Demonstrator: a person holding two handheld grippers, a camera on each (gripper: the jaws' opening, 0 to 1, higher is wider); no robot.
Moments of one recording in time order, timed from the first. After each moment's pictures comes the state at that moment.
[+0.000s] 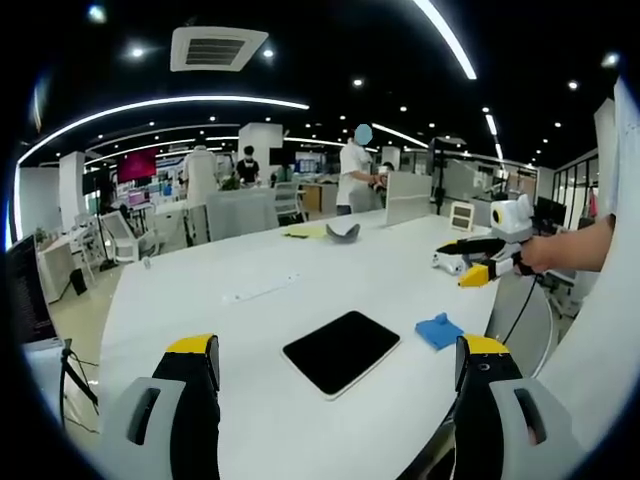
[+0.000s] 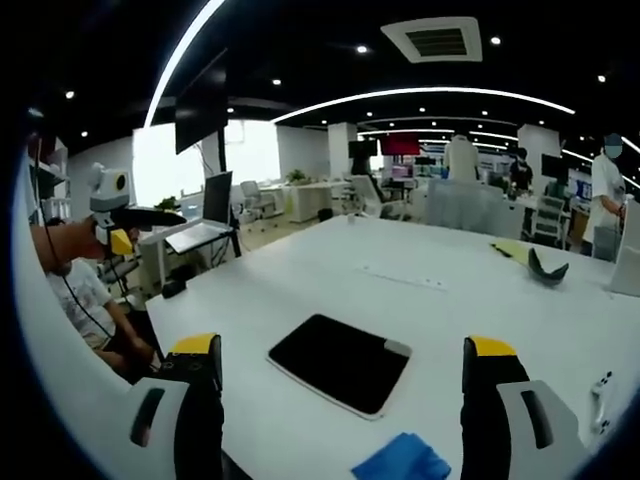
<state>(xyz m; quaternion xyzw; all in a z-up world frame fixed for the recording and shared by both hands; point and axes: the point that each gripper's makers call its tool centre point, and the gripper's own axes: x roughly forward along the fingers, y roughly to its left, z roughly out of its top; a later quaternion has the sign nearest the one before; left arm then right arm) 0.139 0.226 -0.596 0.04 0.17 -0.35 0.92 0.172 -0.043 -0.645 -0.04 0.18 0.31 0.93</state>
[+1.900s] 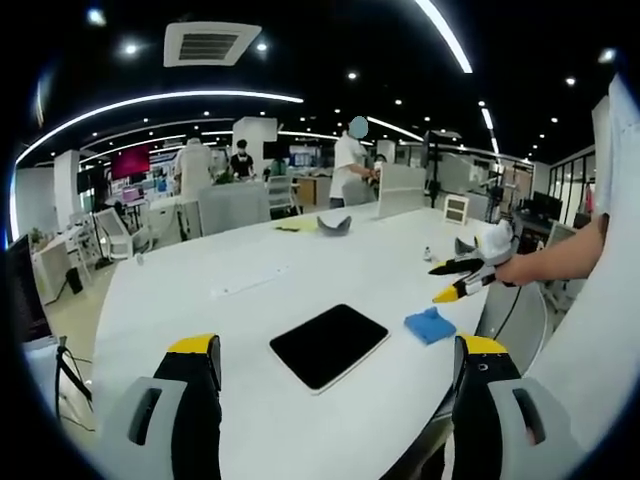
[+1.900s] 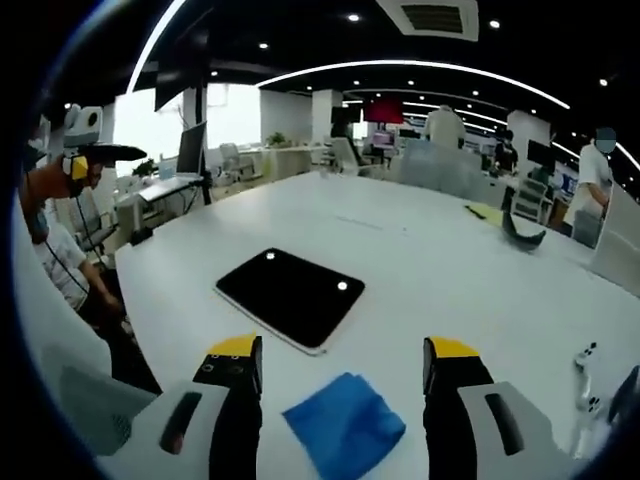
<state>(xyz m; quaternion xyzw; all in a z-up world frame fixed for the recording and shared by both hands) 0.126 0.206 -0.604 0.05 0.18 -0.36 0.91 0.176 -0.114 -0.740 -0.10 0.25 0.26 0.93</state>
